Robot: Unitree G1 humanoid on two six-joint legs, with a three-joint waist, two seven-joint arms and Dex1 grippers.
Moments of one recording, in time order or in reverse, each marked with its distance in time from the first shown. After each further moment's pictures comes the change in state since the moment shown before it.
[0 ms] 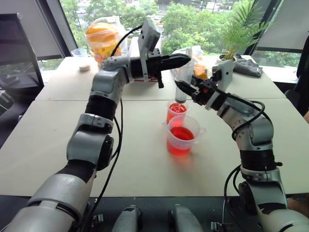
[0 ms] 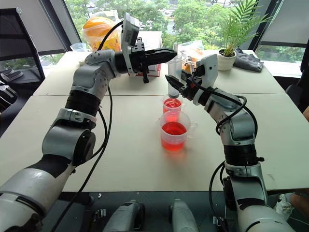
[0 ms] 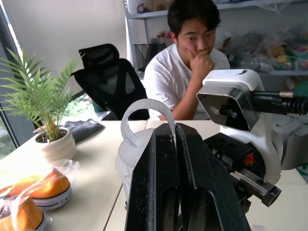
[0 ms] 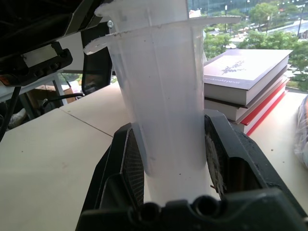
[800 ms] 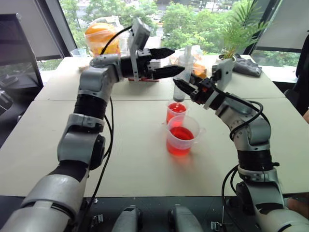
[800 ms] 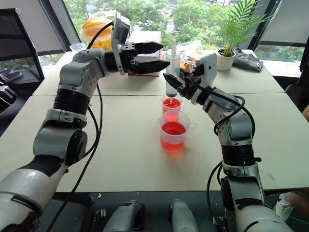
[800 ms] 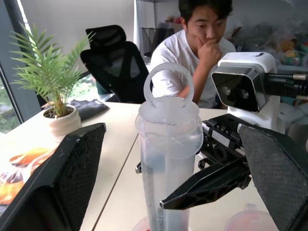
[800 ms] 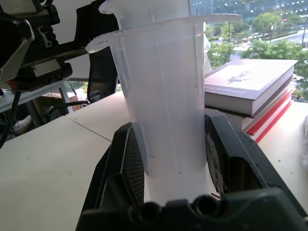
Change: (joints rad) left arm 0.049 0.139 0.009 -0.130 -0.021 0.158 -0.025; right arm 0.000 0.027 -0.004 0.000 -0.001 -0.035 0.008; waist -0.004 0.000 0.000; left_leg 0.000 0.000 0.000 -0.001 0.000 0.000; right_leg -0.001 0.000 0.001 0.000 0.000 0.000
